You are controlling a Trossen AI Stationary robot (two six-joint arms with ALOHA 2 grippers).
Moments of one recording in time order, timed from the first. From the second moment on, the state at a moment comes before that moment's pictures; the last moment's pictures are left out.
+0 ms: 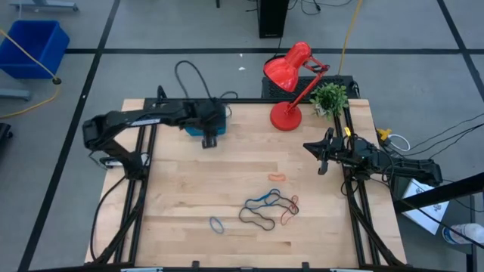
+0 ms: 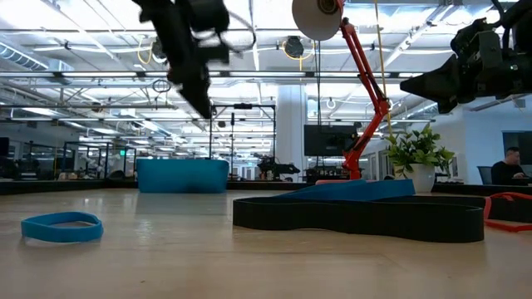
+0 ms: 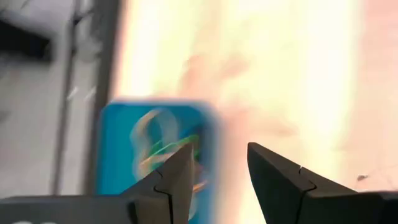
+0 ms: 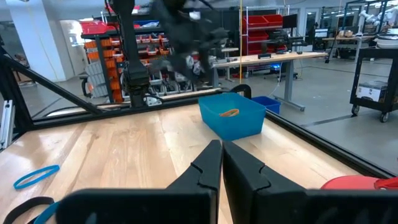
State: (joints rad) left arm 0.35 1.53 1.22 -0.76 -0.14 0.33; right arm -0.14 0.05 0.02 0.05 0.14 0.08
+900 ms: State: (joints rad) left arm -0.36 1.66 1.22 -0.77 -0.02 0.24; right arm -0.14 0.05 0.02 0.06 0.14 0.09
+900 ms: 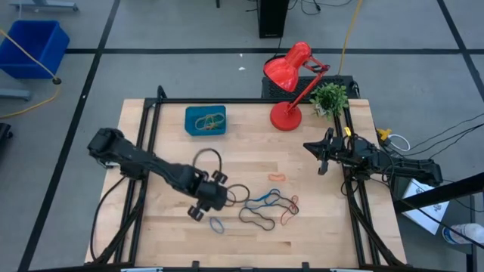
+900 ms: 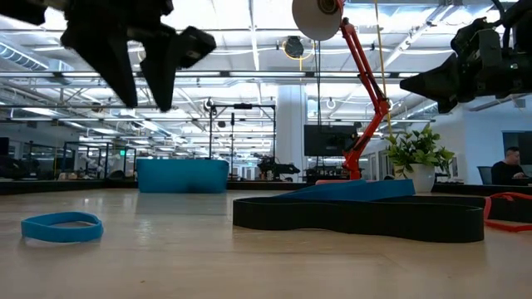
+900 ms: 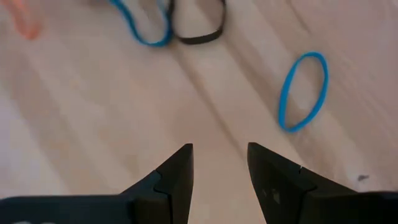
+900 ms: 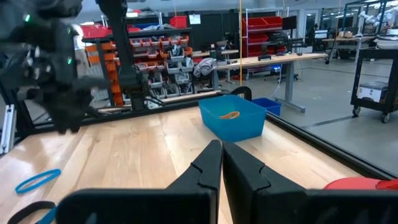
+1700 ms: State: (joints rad) left arm -0.45 1.93 1.22 -0.60 0.08 0.17; right arm -0.14 0.06 0.02 0.06 0.14 0.09
